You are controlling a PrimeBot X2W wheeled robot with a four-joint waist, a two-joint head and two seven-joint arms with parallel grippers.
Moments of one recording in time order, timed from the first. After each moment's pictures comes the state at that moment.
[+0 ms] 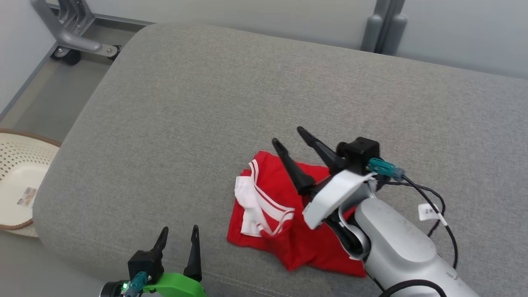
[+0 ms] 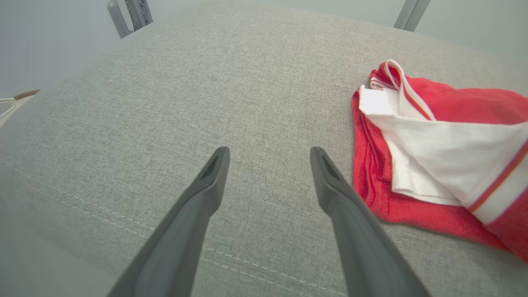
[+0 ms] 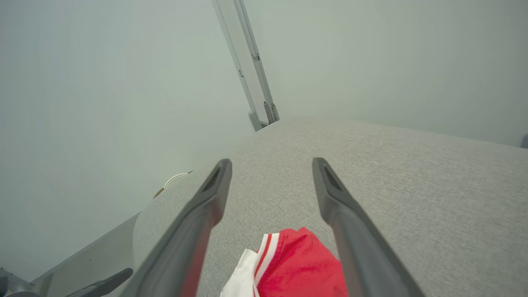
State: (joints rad) left arm -0.07 0.05 -0.25 0.47 -0.28 0.04 -0.26; right arm -0.57 -0.05 0.62 0.55 0.56 0.13 -0.26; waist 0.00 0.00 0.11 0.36
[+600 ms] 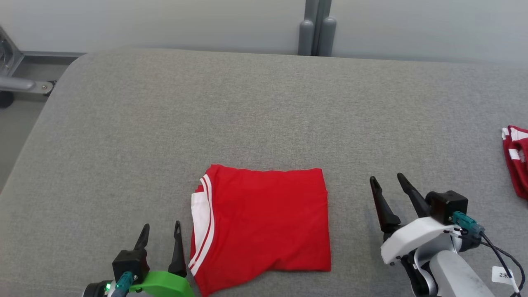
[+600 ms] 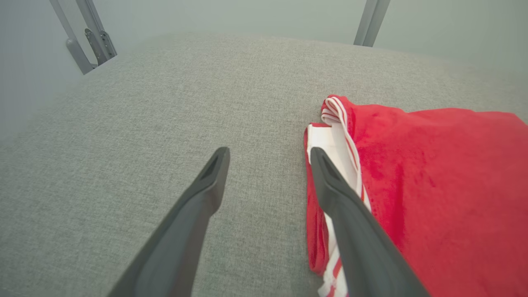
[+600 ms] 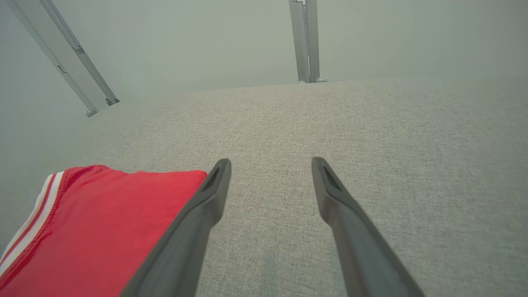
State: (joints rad) left arm -0.06 0.05 -0.19 0.43 -0.24 0.05 -0.26; right arm -0.25 -0.13 0.23 0.48 0.36 0.13 -0.26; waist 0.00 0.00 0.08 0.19
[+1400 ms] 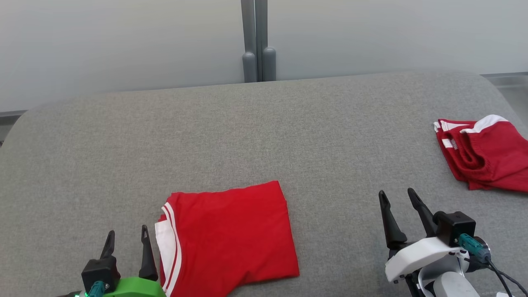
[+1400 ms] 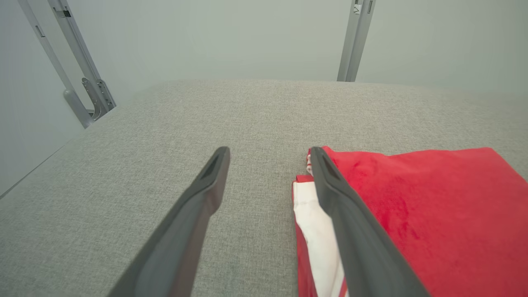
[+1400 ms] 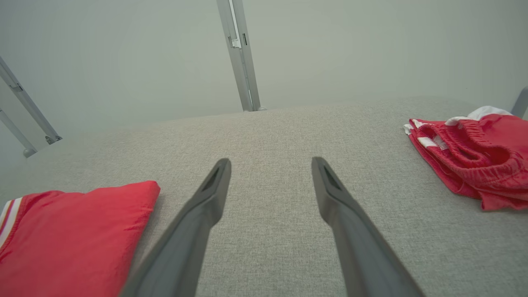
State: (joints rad) left arm -0.01 0.05 -0.01 0.38 -0.14 0.05 -0.26; right arm -0.10 -0.06 0.07 0.35 0.21 0.13 -0.26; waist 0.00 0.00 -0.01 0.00
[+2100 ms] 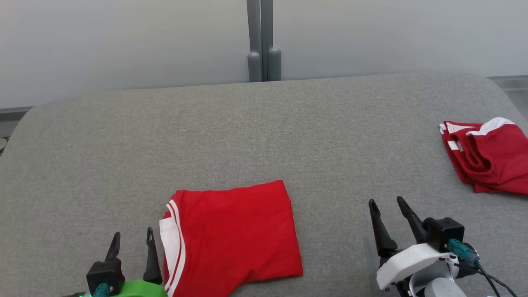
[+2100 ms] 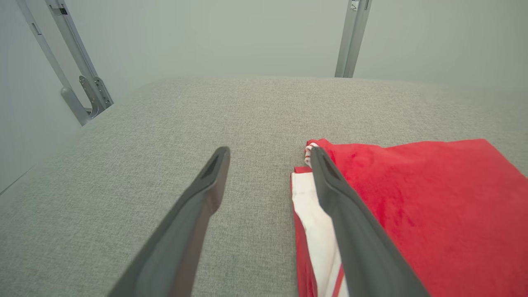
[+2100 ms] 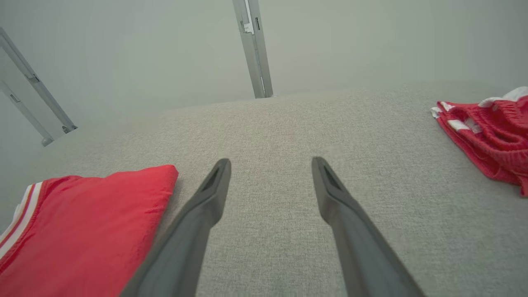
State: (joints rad) left arm 0.01 0.05 -0.02 0.37 -0.14 0.03 -0.26; right arm -0.09 -0.05 0.10 0.37 0.23 0.13 -0.26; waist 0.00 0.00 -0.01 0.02
